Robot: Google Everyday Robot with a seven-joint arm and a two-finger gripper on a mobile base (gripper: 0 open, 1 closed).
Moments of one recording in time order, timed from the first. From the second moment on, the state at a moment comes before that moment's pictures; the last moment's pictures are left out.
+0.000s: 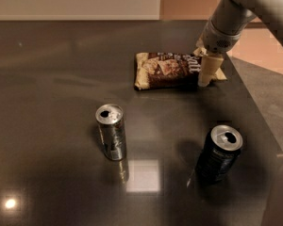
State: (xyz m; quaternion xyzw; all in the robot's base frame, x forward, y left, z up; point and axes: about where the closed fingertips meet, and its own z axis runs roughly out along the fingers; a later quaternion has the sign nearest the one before) arm 0.661 -0.192 0.870 -0.67 0.73 -0.04 0.16
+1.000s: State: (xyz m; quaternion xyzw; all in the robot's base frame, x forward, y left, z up) arm 0.644 -0.169 0.877 -0.68 0.72 -0.04 0.15
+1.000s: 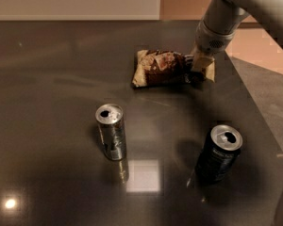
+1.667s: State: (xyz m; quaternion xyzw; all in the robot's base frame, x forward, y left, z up) arm 0.583 -0.133 0.906 -0.66 0.73 -0.01 0.14
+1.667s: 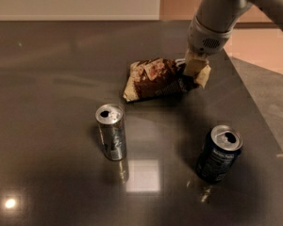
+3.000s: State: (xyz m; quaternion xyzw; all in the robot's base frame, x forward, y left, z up) arm 0.482 -0.079 0.913 -0.67 0.73 0.08 0.10
